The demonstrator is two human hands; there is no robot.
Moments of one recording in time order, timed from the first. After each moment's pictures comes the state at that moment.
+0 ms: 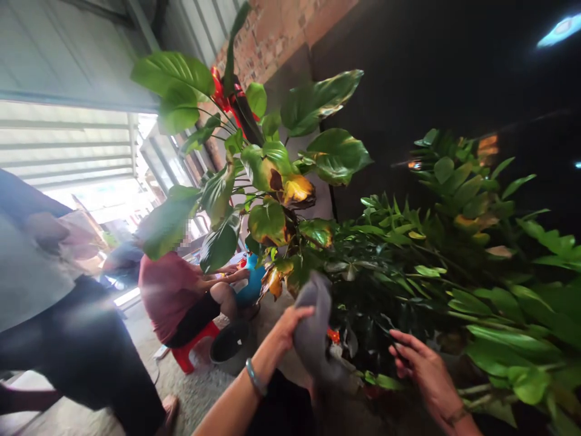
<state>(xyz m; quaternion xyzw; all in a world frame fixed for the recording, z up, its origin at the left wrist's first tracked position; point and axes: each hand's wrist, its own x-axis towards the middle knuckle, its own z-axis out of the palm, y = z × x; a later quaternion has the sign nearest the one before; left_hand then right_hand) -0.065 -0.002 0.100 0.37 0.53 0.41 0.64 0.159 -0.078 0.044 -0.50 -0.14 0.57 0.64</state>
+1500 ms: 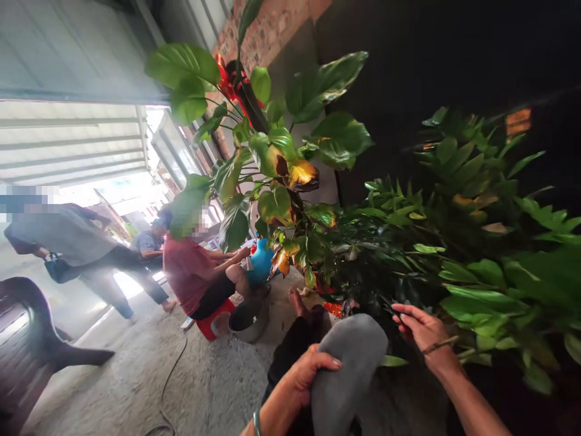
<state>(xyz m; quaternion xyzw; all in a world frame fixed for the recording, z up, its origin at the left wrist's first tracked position) -0.053 -0.118 0.048 0.30 0.52 0.33 0.73 0.178 -0.078 0.020 -0.53 -0.26 0.48 0.65</state>
